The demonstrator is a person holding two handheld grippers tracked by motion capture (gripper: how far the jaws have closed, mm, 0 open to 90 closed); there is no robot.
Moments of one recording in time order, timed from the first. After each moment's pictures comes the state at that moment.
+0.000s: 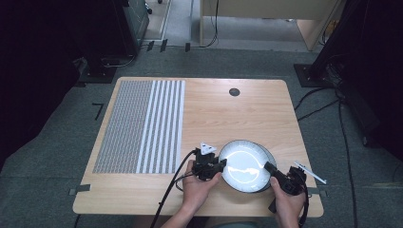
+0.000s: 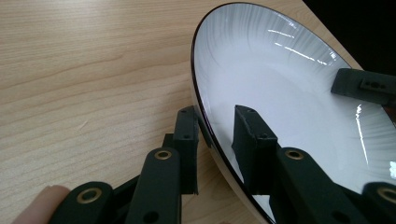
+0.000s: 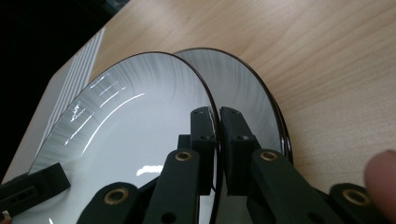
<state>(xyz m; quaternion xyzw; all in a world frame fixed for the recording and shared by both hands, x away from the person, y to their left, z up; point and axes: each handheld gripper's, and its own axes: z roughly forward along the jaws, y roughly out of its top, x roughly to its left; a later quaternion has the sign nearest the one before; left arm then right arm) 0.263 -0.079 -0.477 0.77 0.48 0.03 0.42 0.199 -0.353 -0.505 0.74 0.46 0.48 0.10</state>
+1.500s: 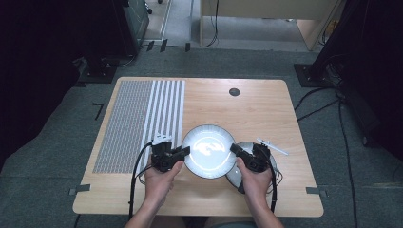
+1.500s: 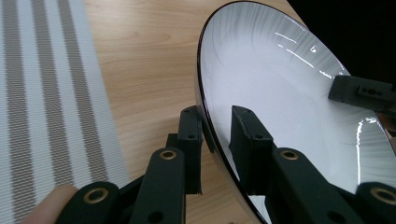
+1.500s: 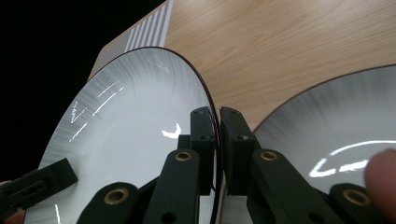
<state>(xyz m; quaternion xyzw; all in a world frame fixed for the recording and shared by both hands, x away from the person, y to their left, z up) 0.278 0.037 -0.441 0.71 0.54 0.06 0.45 0.257 -0.253 -0.459 0.70 0.52 0.49 0.06</state>
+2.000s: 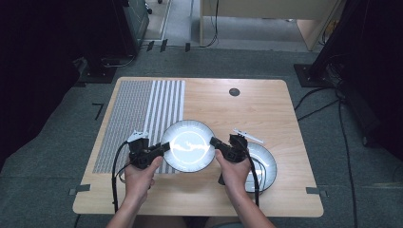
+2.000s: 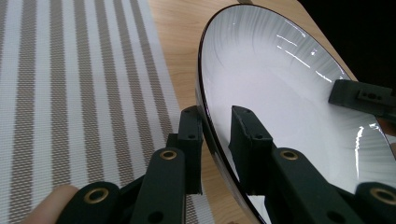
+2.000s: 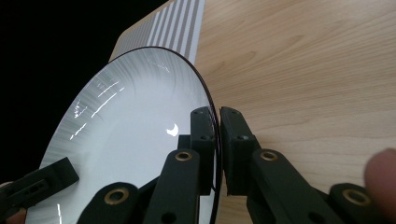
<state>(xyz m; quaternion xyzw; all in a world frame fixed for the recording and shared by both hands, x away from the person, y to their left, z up) 0.287 0.094 -0.437 0.68 0.57 0.08 0.45 0.288 -0.196 -0.454 0.68 0.54 0.49 0.04</state>
